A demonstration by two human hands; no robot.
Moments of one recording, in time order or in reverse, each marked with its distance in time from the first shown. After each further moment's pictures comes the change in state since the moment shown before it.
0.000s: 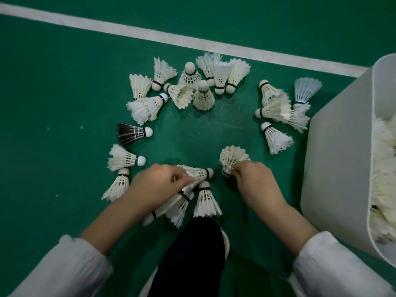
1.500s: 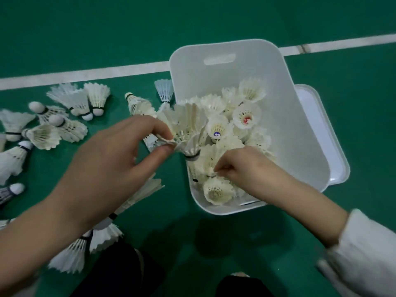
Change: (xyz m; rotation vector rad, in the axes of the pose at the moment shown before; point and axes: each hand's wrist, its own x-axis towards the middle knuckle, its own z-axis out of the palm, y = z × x) left_hand -0.034 0.251 -0.030 -0.052 0.262 0.686; right_hand -0.116 0.174 -0.121 0.186 -0.039 0.181
